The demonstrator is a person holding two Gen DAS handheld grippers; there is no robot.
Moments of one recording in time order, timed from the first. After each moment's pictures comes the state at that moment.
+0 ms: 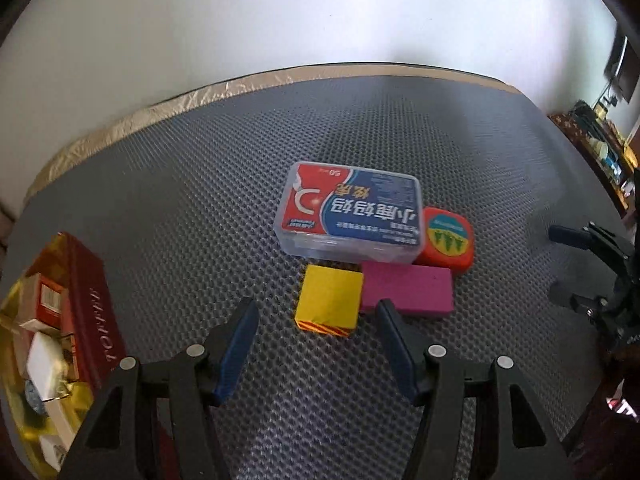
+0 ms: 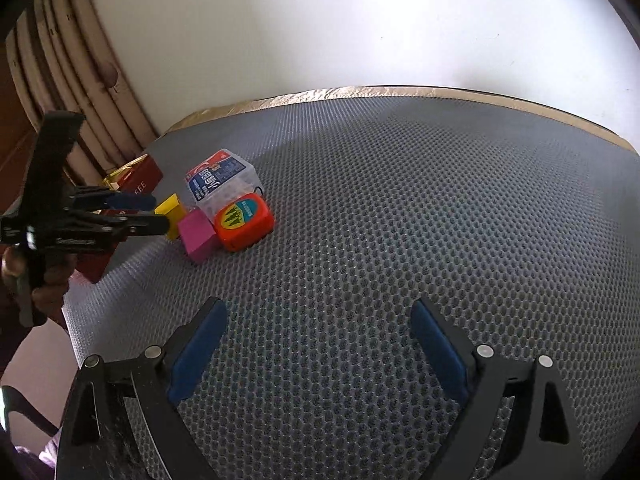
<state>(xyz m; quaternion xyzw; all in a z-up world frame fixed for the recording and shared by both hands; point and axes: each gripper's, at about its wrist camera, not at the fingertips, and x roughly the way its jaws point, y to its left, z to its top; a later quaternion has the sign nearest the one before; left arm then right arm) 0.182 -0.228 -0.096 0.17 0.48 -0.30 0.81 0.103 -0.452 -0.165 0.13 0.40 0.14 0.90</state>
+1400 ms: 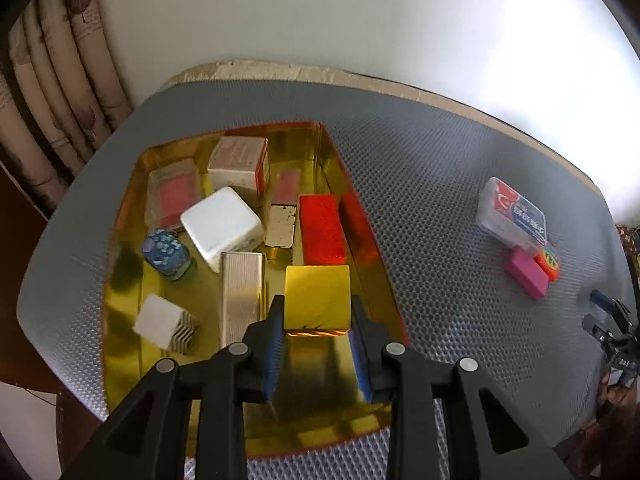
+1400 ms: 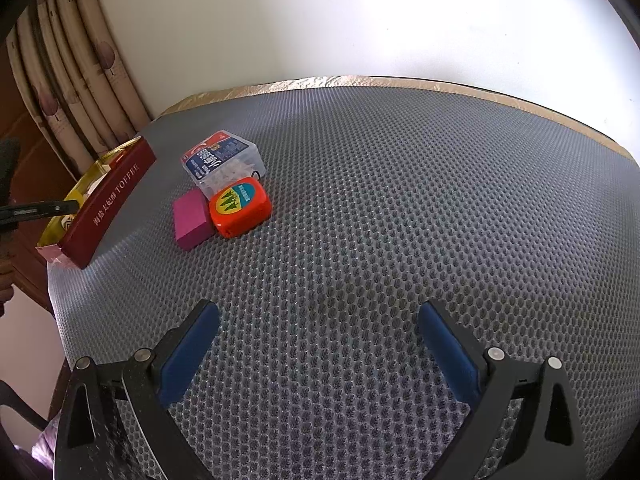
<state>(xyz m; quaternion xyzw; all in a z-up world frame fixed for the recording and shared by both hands) 0.176 -0.052 -0.070 0.04 0.51 -0.11 0.85 0.110 -0.431 -0.172 0.11 0.42 0.12 0.89</state>
